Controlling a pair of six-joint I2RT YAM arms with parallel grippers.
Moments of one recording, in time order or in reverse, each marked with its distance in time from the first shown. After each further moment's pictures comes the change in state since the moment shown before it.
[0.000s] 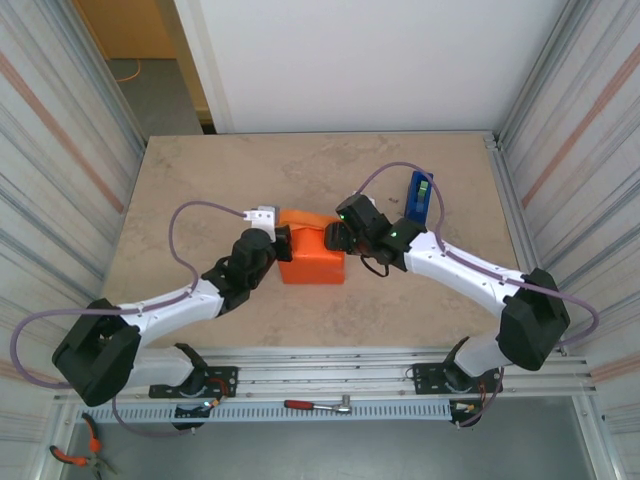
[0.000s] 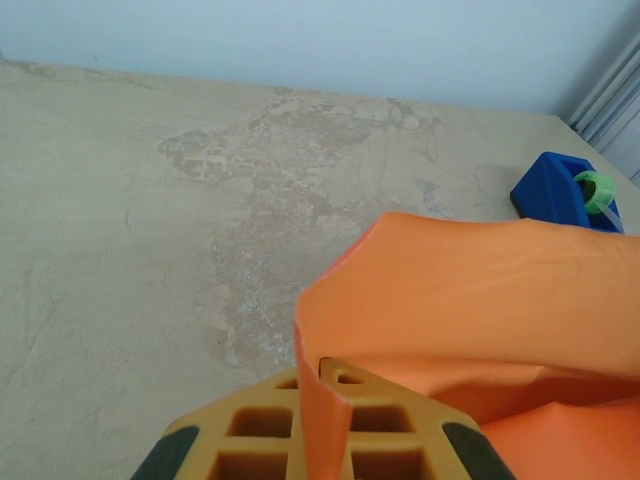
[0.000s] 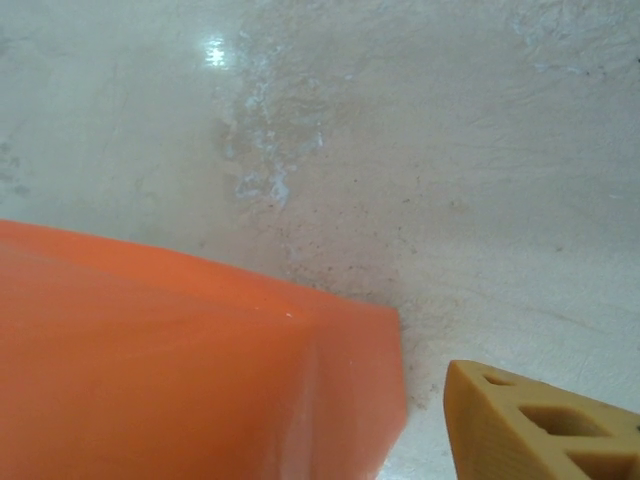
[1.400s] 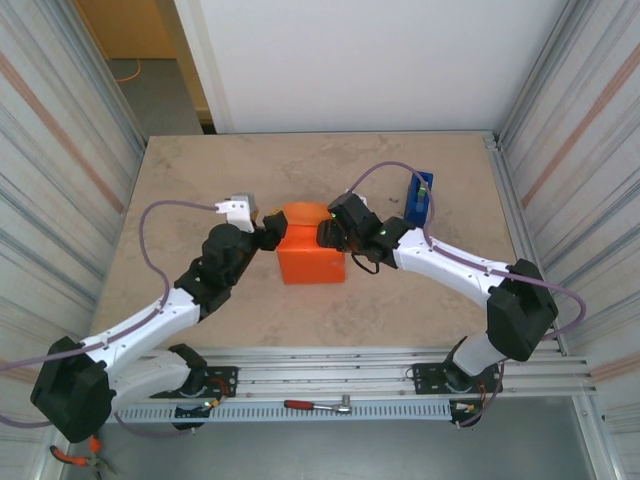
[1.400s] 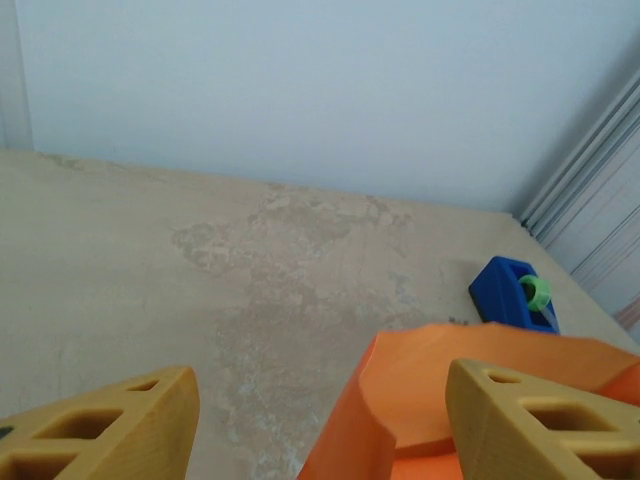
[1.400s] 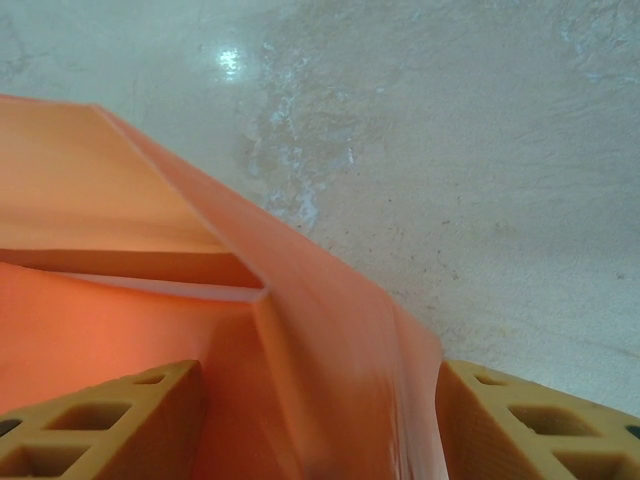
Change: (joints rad) left arm 0.081 -0.216 0.003 -0.064 0.058 0.003; right arm 0.013 0.079 0.022 0.076 0.002 0.023
